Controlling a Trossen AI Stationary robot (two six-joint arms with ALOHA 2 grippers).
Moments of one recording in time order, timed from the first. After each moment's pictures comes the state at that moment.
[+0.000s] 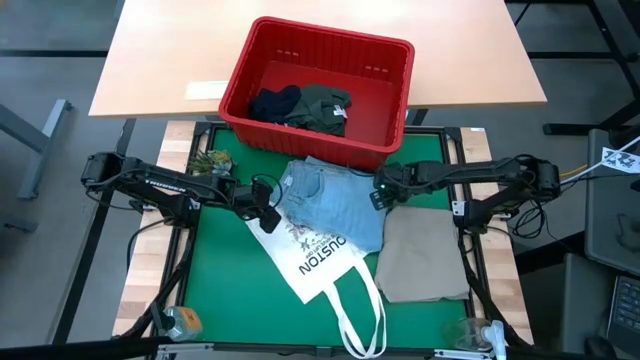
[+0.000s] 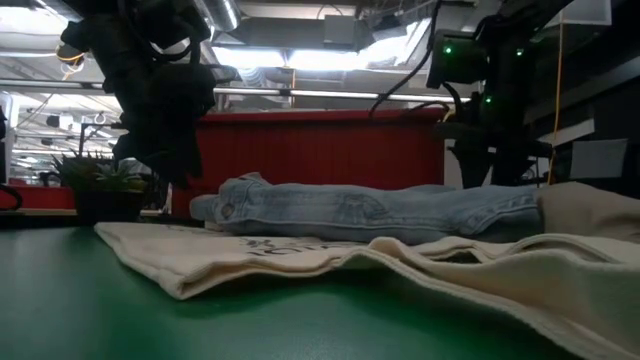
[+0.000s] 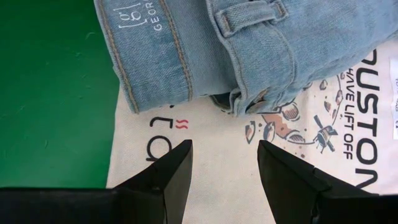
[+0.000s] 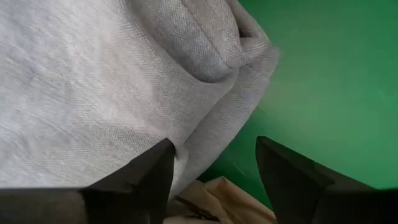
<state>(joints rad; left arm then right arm) 0.00 1.23 0.64 -0.43 -0.15 -0.85 -0.18 1.42 0.85 -0.80 0.16 0.92</state>
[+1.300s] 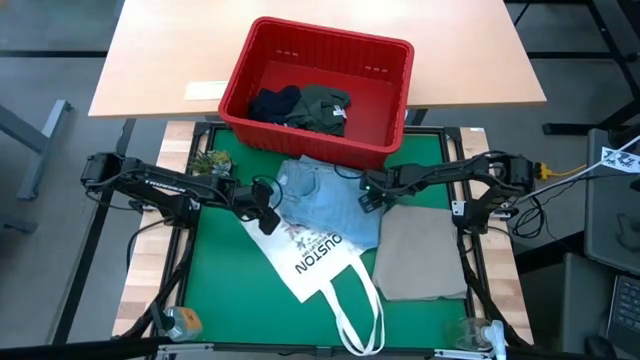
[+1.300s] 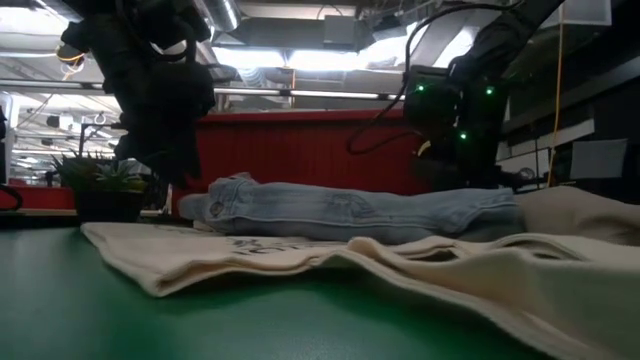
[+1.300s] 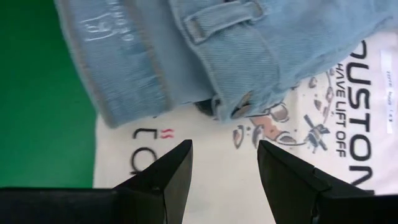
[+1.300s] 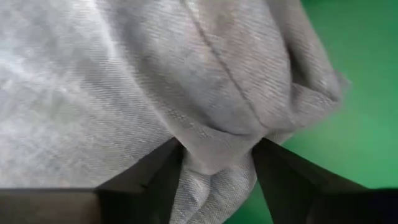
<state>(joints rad) 0.00 1.23 0.64 -0.43 -0.13 -0.82 -0.19 1.70 0.85 -0.59 0.13 0.81</state>
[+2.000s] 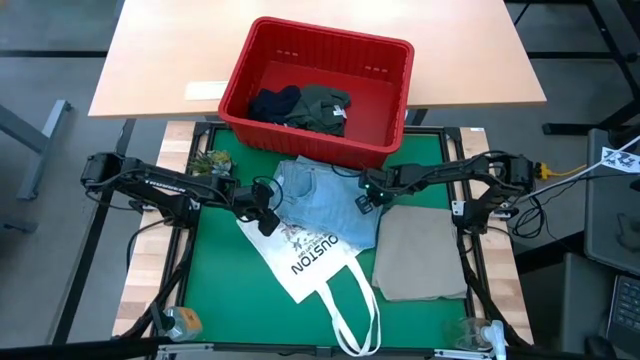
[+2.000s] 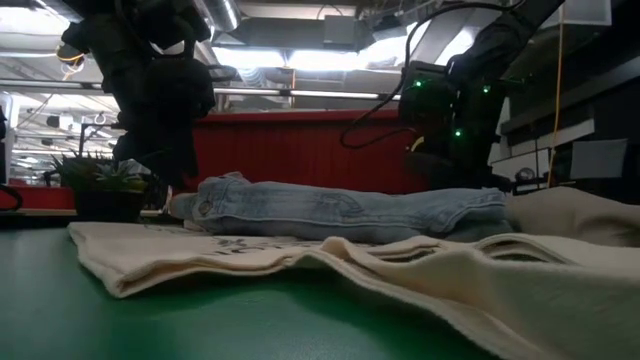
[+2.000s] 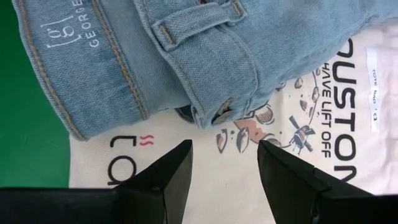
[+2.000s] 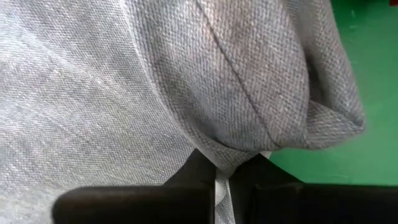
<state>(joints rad) 0.00 1.23 0.64 -0.43 -0.08 -0.82 -0.19 1.67 0.85 -0.51 0.07 0.75</state>
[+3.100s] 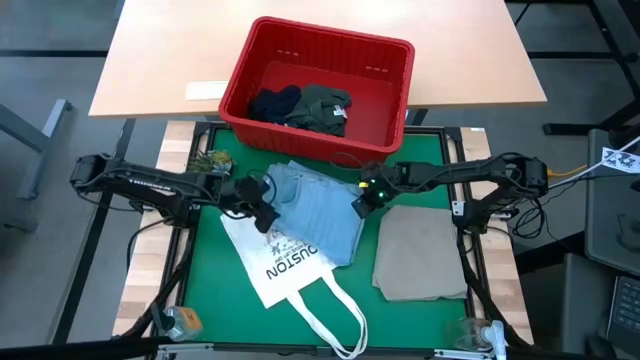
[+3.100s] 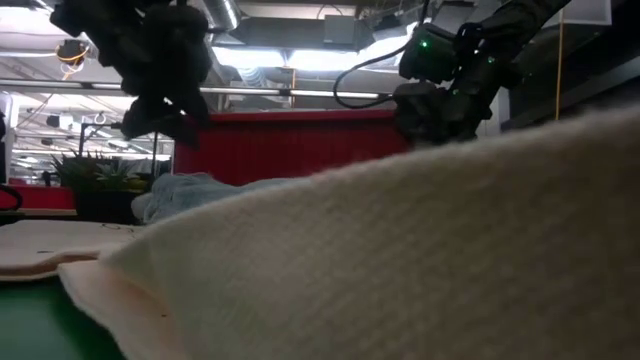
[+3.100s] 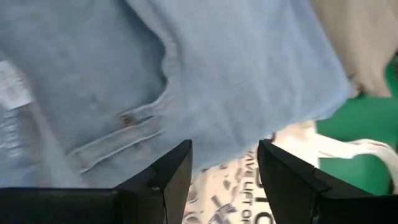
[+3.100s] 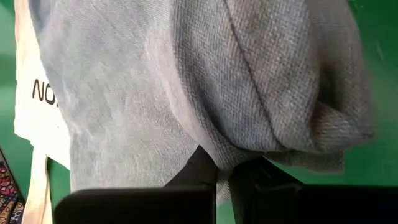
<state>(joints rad) -0.02 1.08 0.64 -0.38 -0.09 -0.84 -0.18 1.52 0.85 -0.34 -0.25 0.73</state>
